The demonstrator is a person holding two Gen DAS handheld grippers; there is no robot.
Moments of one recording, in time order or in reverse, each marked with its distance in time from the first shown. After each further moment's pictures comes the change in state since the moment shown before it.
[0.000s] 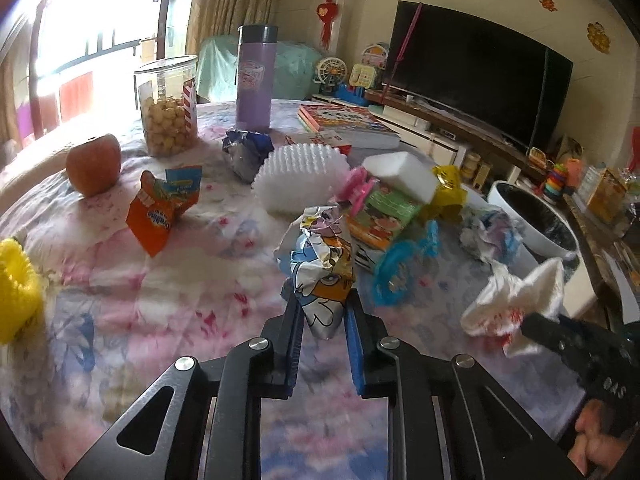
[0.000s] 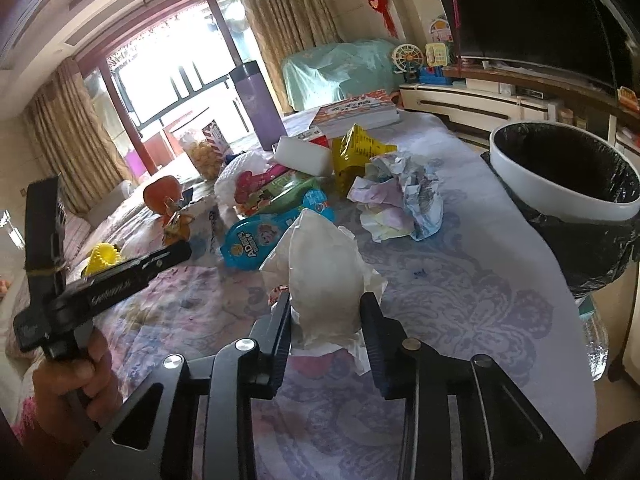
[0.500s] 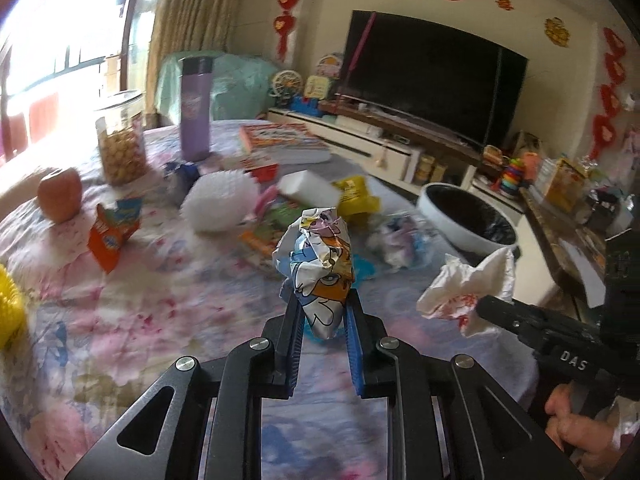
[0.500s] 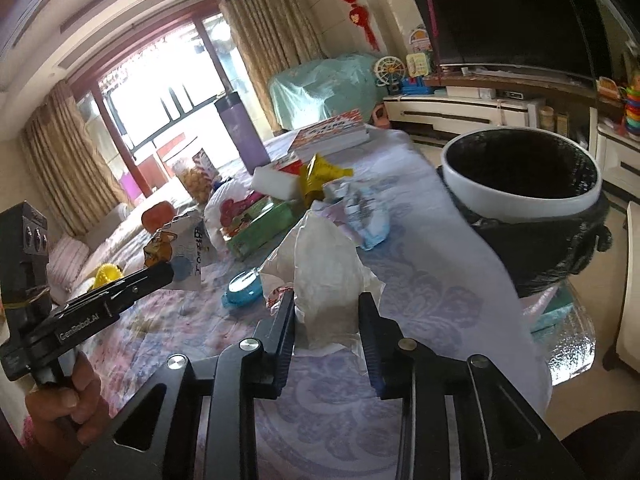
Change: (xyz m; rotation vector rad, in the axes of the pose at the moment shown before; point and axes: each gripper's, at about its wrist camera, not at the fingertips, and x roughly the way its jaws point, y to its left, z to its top) left arm -0.046 -0.049 0.002 0.076 -0.036 -0.130; right arm -0.038 -0.029 0.001 0.057 -0.064 -0.021
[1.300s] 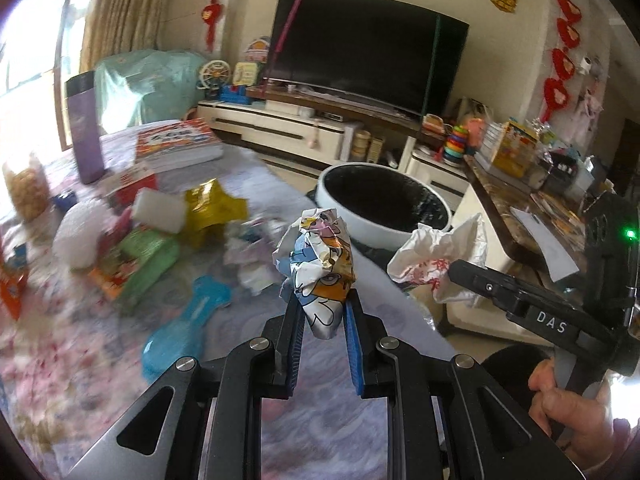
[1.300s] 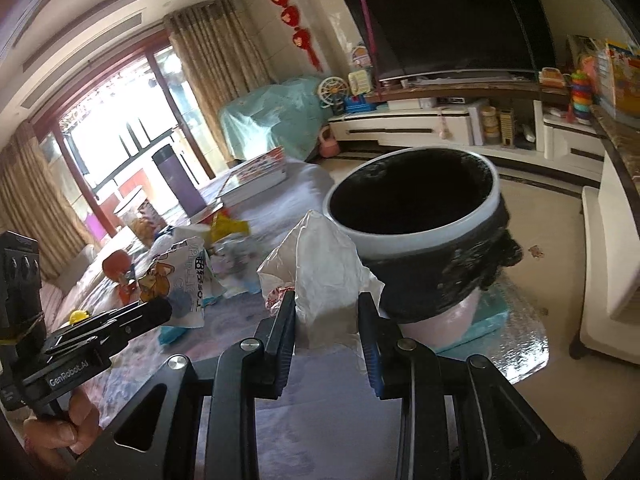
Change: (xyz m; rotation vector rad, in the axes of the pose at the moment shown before) left arm 0.084 -0.077 0.037 0.122 0.082 -0.140; right arm -0.036 -0.082 0.022 0.112 -0.075 -0.131
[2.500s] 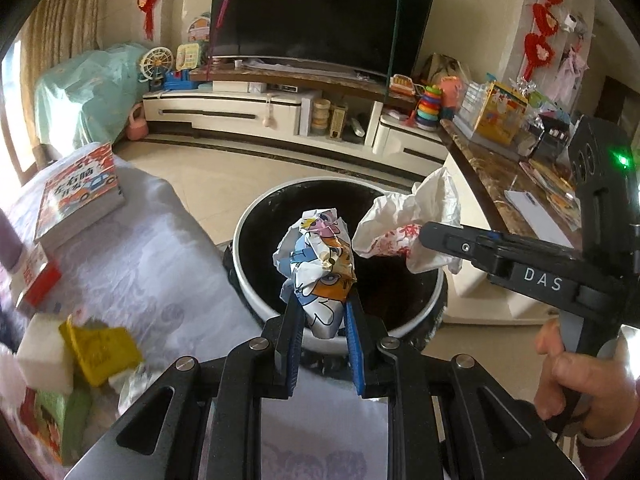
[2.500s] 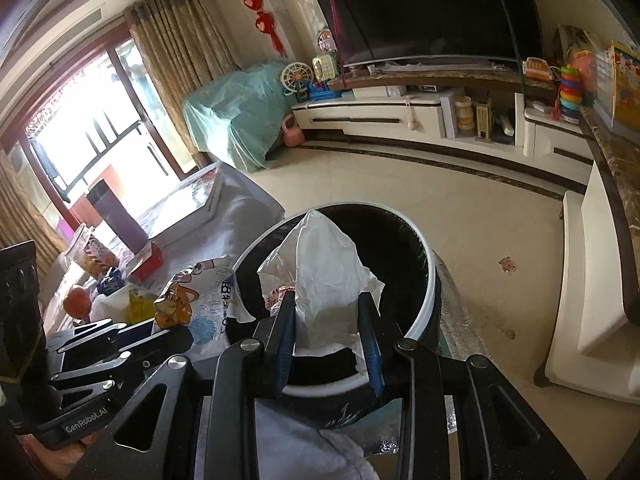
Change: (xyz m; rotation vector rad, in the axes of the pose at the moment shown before) left arm 0.140 -0.052 0.121 0.100 0.137 -0.052; right arm 0.053 -0.079 0.107 0.023 0.103 -0.078
